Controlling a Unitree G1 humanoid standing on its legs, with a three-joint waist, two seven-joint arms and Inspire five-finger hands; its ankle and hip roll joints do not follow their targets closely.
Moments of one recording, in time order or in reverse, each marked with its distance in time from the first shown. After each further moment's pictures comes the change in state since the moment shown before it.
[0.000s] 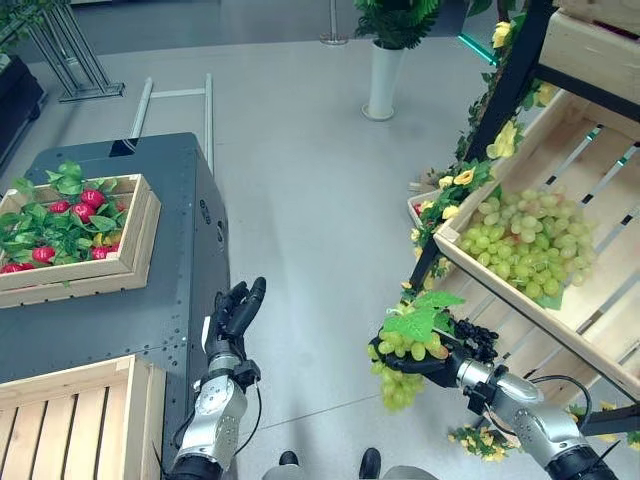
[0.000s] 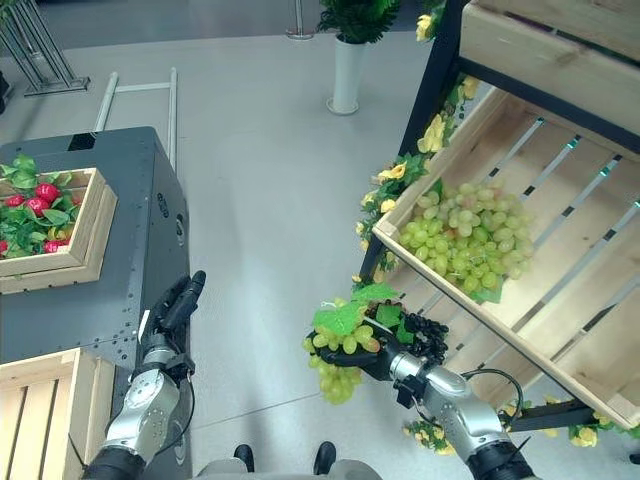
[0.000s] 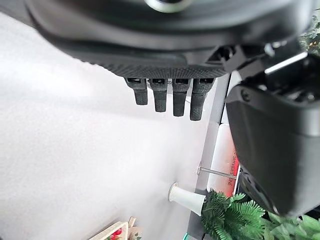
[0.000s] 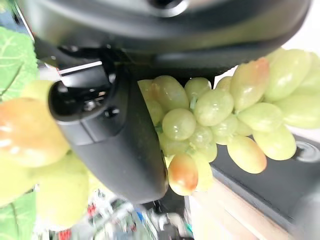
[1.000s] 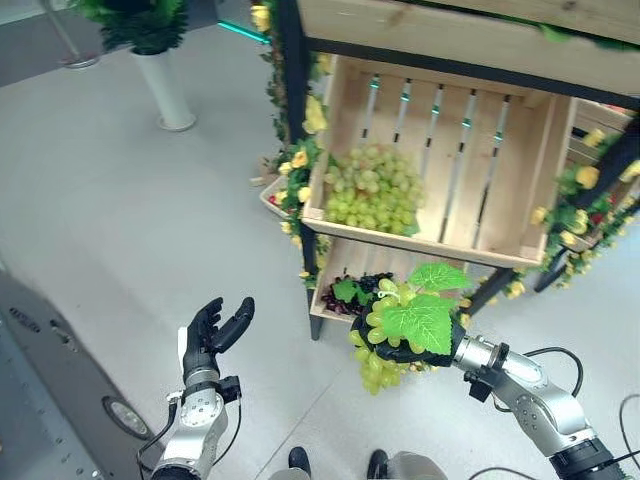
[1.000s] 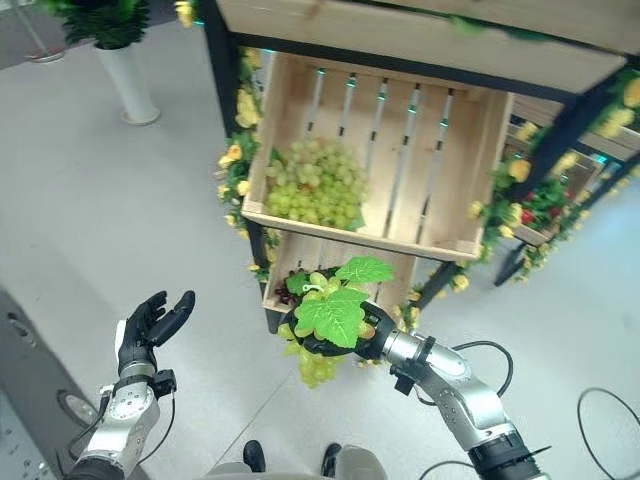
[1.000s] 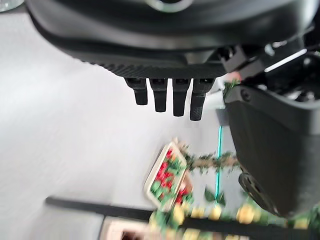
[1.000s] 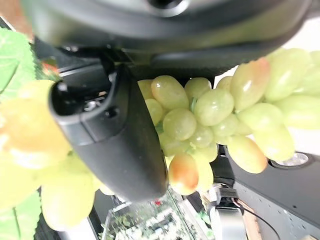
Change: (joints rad) left arm -0.025 0.087 -0.015 0.145 0.227 0.000 0.115; right arm 0.021 0.018 -0.069 -0.215 0.082 -0.042 0.030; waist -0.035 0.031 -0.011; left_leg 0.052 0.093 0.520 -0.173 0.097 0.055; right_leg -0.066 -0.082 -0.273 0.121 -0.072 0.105
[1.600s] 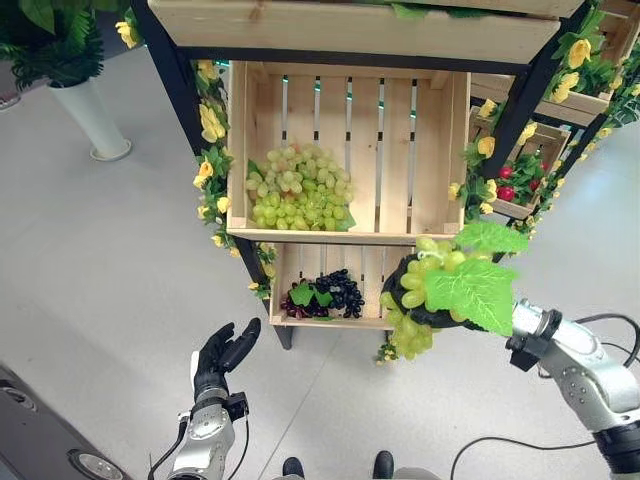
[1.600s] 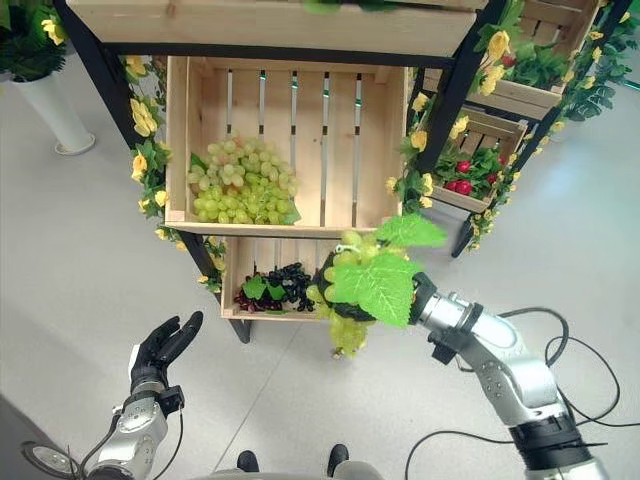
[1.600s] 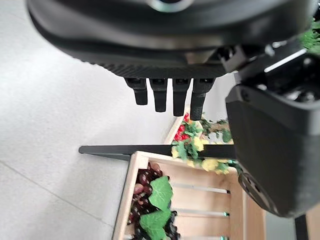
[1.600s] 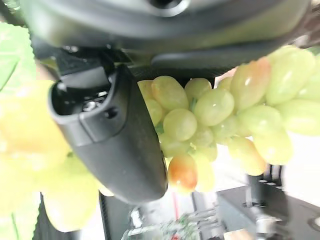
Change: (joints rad) left arm 0.007 -0.062 0.011 0.059 -0.056 0.015 -0.100; right arm -0.155 -0.180 -0.173 -0.110 0.187 0.049 0.004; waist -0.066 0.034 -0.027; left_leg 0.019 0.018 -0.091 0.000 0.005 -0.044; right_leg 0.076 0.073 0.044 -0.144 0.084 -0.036
